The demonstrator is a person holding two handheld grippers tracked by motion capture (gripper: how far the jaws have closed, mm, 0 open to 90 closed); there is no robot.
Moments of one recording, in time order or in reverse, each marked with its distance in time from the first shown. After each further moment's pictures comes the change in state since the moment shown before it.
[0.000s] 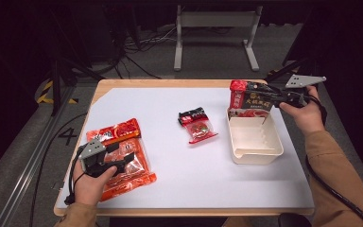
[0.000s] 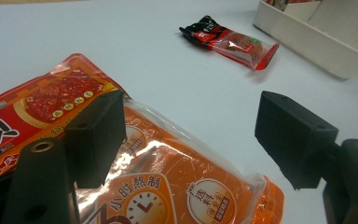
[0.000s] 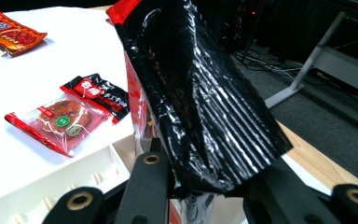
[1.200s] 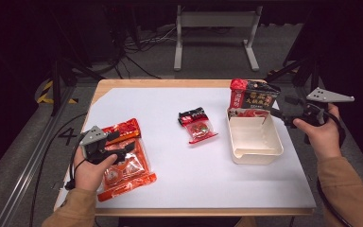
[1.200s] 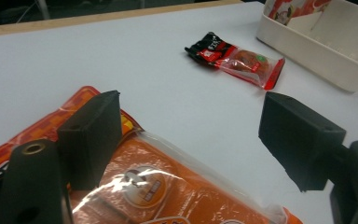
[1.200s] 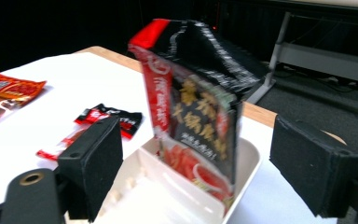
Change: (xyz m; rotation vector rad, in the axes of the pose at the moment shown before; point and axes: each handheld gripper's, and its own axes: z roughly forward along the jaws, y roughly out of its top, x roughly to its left) left arm 0.020 0.029 0.006 -0.014 -0.009 0.029; right arm 0.050 -0.013 -0.058 -0.109 -0.140 0.204
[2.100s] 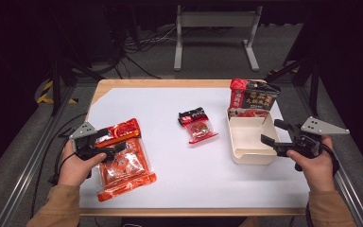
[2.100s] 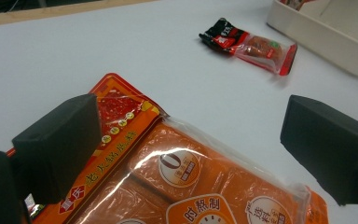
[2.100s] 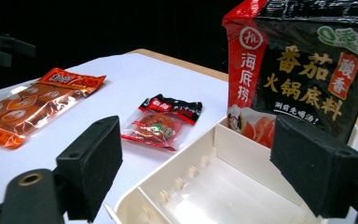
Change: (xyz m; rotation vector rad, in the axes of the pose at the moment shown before) left arm 0.028 0.001 -0.008 0.039 -0.031 -0.006; right arm 0.066 -0.039 -0.020 -0.052 0.105 0.005
